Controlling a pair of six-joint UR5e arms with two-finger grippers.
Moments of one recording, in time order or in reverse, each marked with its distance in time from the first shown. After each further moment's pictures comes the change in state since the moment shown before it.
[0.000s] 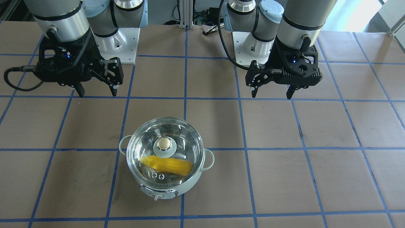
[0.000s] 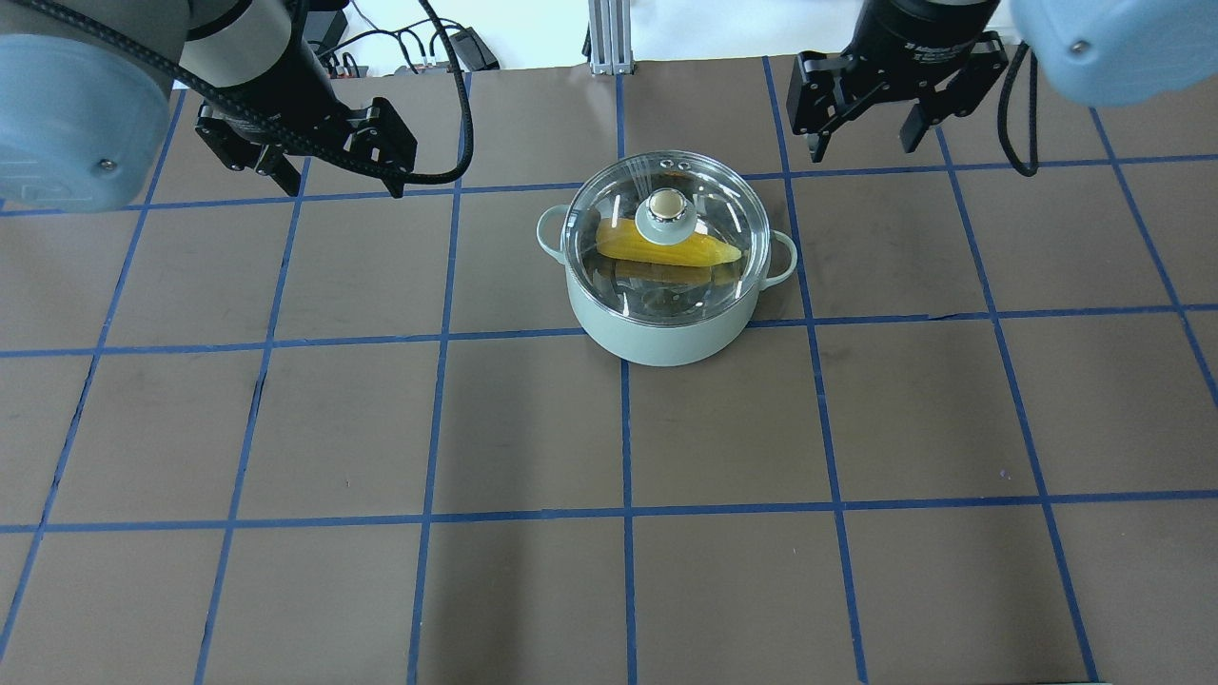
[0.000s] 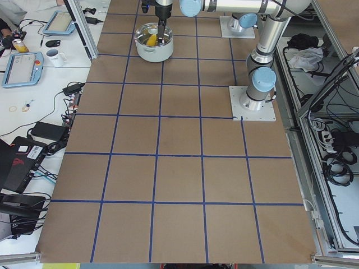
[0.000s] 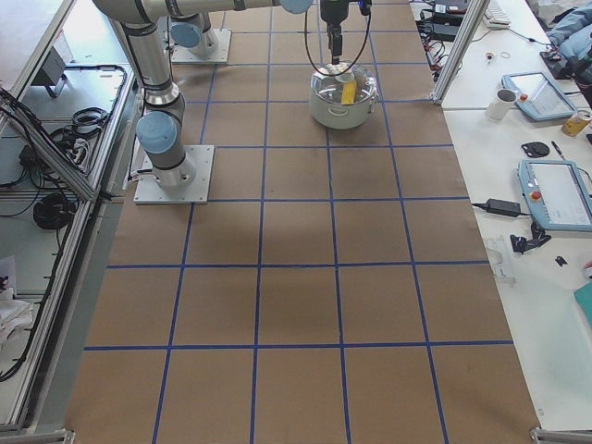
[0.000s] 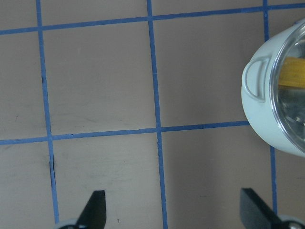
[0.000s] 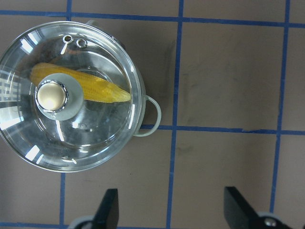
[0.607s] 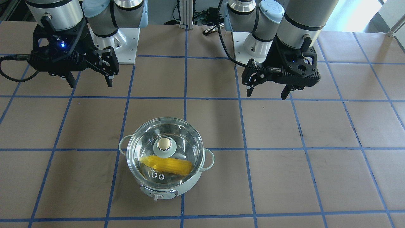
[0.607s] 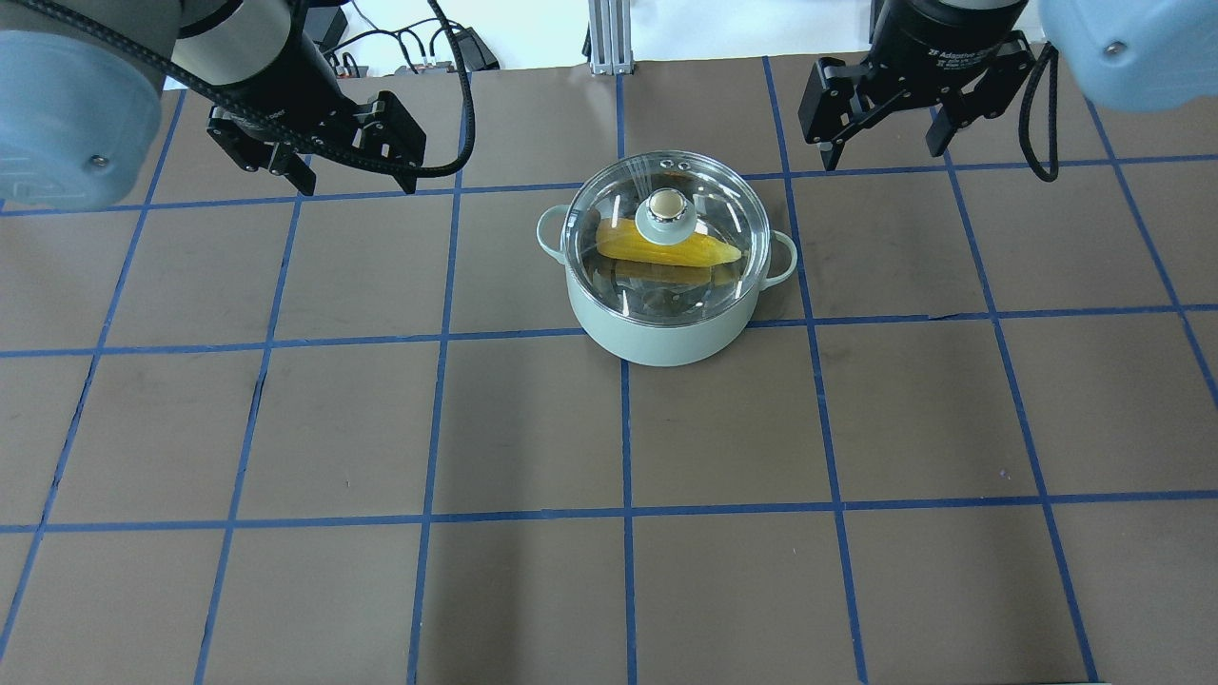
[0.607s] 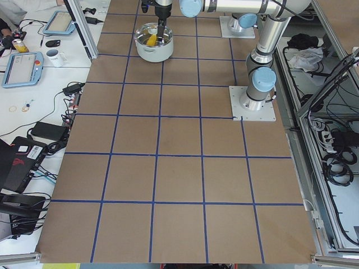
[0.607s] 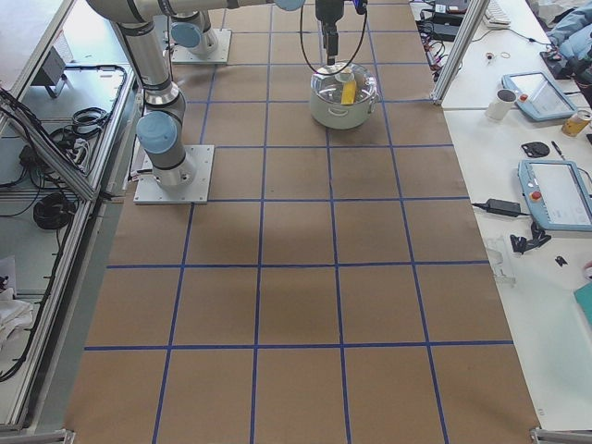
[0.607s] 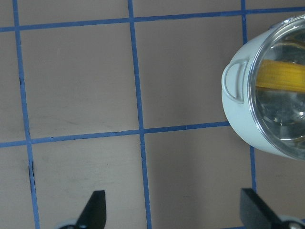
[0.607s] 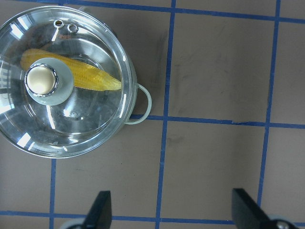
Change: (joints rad) left arm 0.010 0.000 0.001 -0.001 -0.068 0.010; right arm -0.009 -0.032 0.013 0.032 -0.021 -0.032
